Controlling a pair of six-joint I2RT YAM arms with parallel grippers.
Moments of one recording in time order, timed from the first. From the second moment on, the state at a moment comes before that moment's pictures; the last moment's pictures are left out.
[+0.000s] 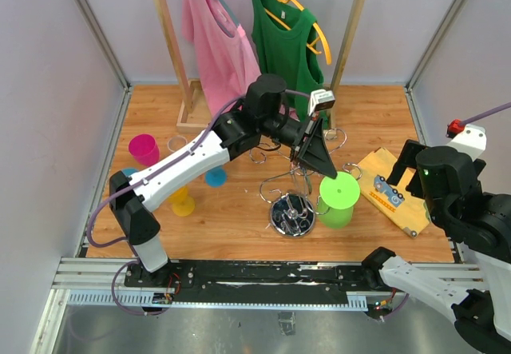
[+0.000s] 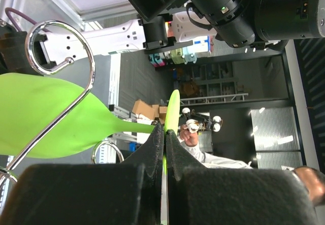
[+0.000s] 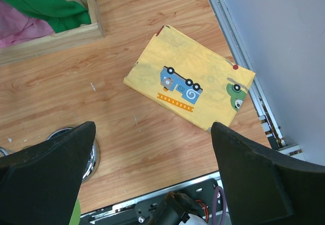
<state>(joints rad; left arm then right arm) -0.90 1.71 1.76 -0.21 1.10 -1.16 0.64 0.84 1.62 -1.50 0.79 0.62</state>
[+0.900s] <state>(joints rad) -0.95 1.81 1.99 -0.13 1.14 -1.19 0.64 0.83 1.66 -1.54 0.82 0.62</state>
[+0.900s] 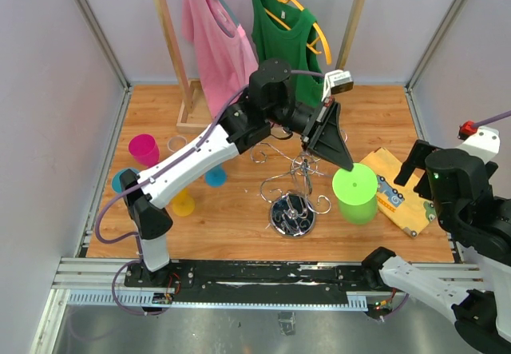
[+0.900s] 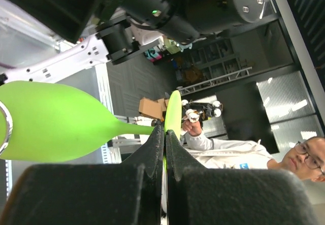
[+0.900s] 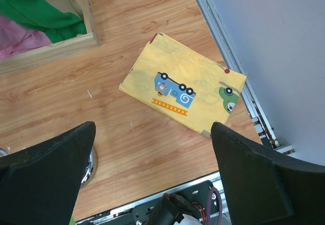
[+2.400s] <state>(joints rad) -0.26 1.42 1.92 -0.01 1.00 -1.04 0.64 1.32 2.05 -0.80 -0.02 0.47</state>
